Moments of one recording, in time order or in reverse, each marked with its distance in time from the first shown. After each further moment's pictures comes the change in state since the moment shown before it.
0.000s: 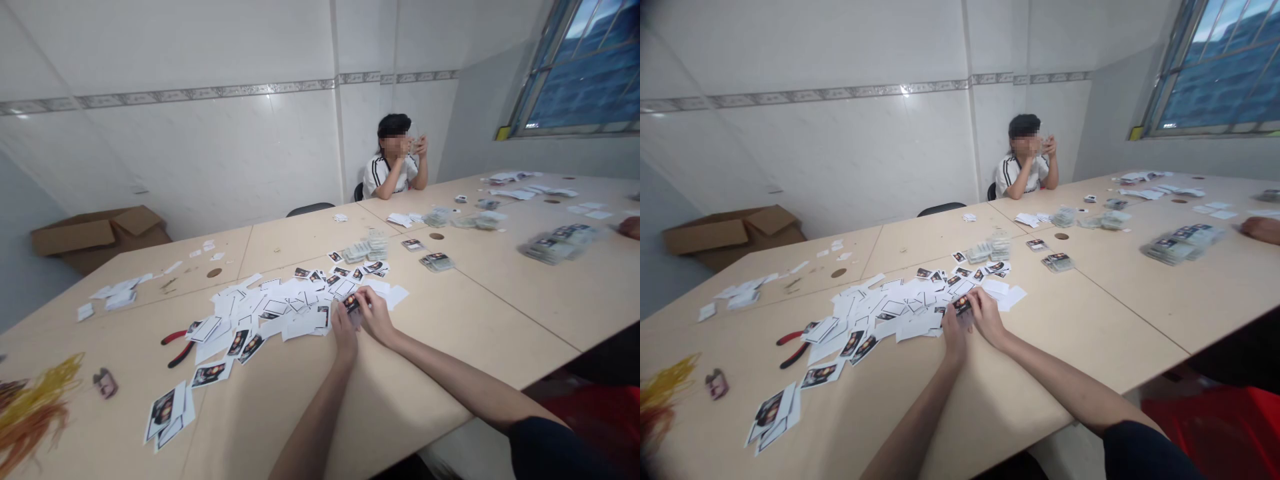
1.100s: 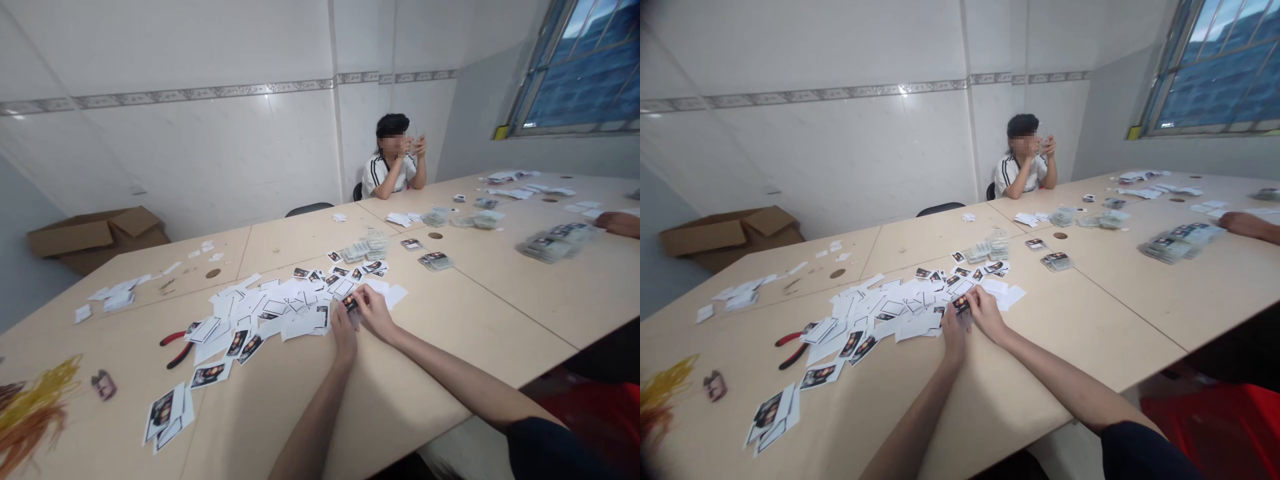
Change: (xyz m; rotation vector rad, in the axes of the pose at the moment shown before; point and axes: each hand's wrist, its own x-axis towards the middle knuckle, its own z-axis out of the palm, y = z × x) left_hand 0.000 0.001 0.000 0.055 0.010 -0.004; right_hand 0.006 0.002 -0.005 -0.136 -0.009 -0.050
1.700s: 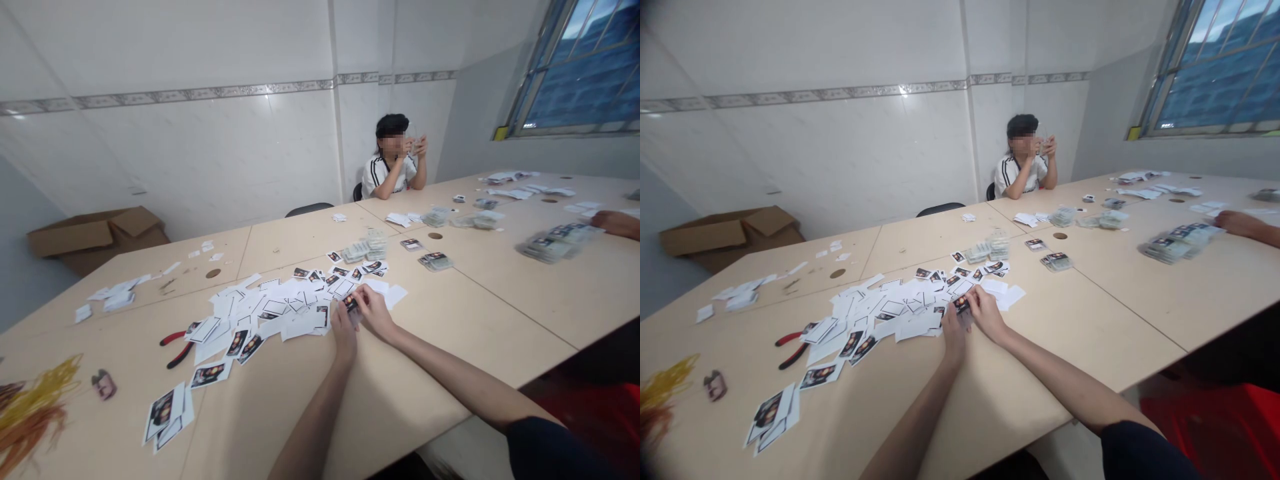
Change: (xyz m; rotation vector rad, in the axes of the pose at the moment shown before) left_hand 0.000 0.001 0.000 0.039 -0.011 -0.006; right_hand 0.001 0.000 0.000 0.000 -0.028 -0.008
